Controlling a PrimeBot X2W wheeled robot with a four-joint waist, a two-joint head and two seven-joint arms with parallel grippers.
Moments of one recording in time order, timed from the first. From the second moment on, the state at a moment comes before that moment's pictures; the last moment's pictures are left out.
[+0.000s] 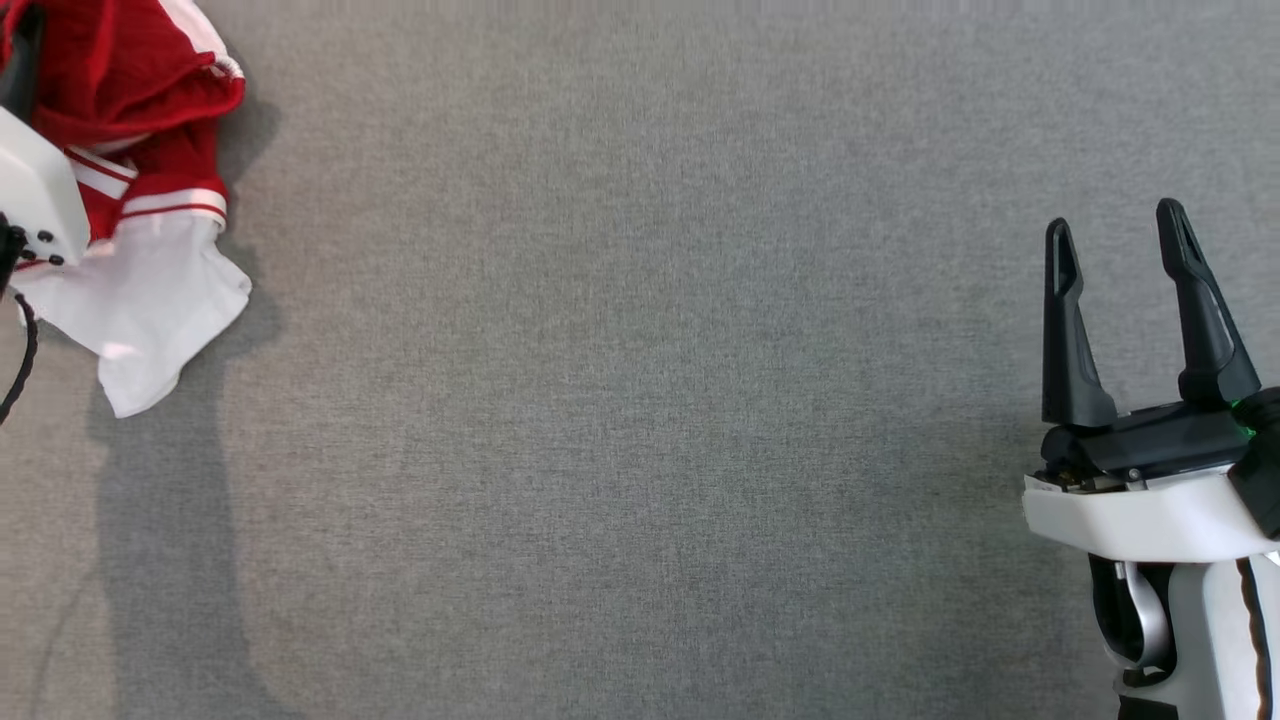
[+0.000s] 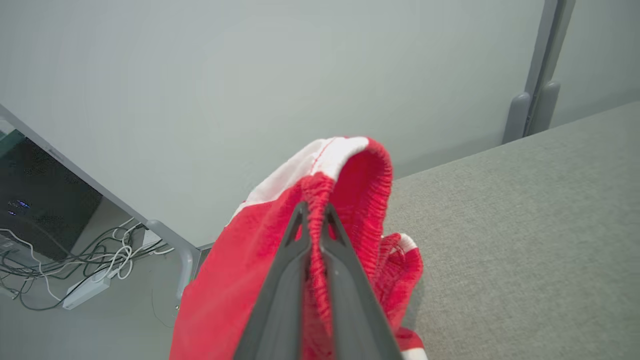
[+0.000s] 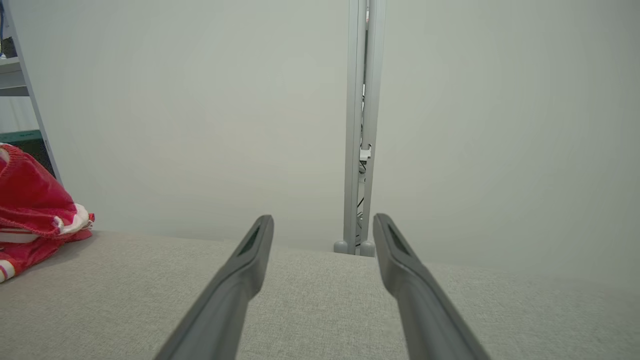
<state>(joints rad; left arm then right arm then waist) -1.06 0.54 -0.56 0.90 -0.50 -0.11 -0.09 -0.26 -0.05 0.03 -0.10 0.06 0.13 -0.26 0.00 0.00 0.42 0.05</state>
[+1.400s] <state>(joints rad) -1.13 0.06 -0.71 0.54 -0.65 -0.13 -0.26 -0.13 -0.05 0.00 -0.01 0.13 0.13 -0.26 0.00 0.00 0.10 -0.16</state>
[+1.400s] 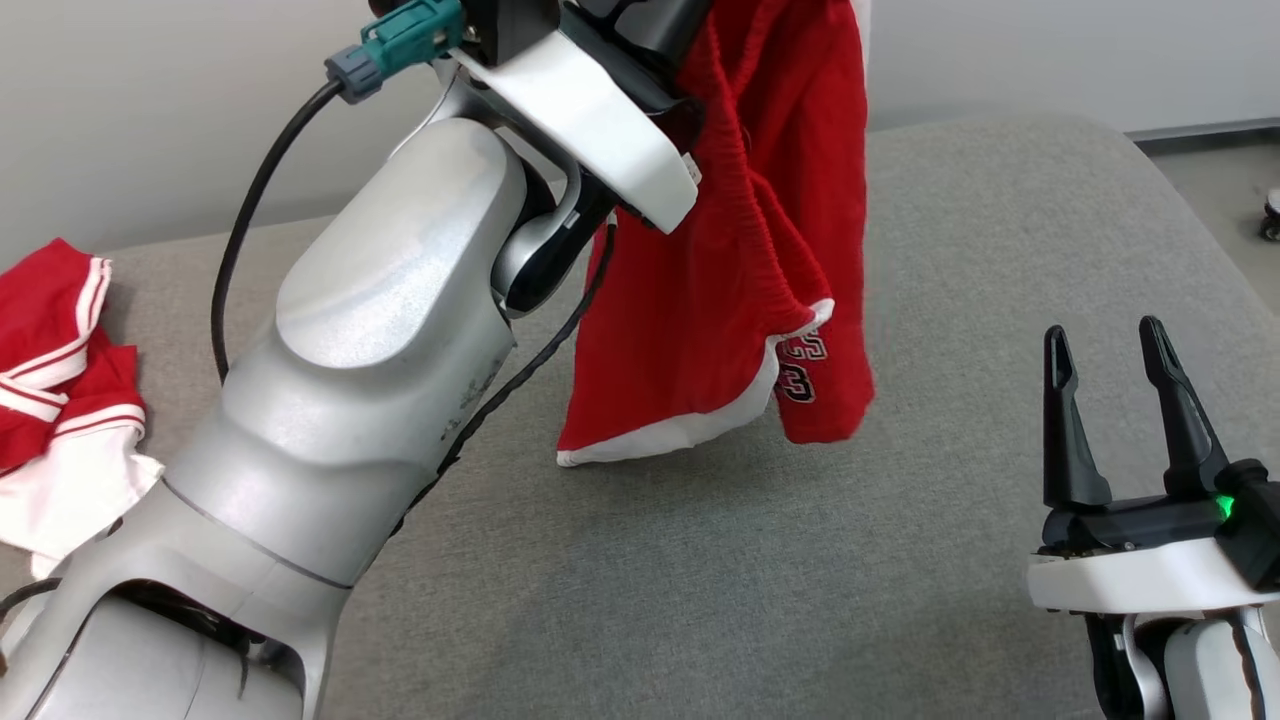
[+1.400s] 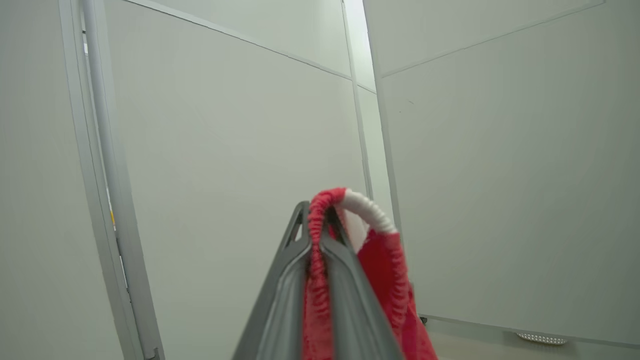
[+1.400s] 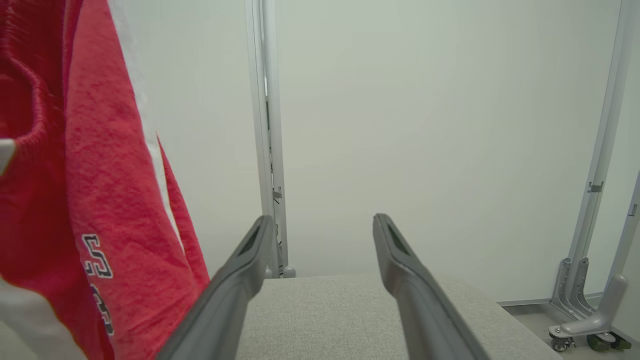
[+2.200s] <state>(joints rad) -0.69 0.14 -0.80 0.74 -0.56 -0.13 -0.26 -0.16 -0.05 -0.02 0.02 0.13 0.13 -0.26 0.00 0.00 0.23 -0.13</state>
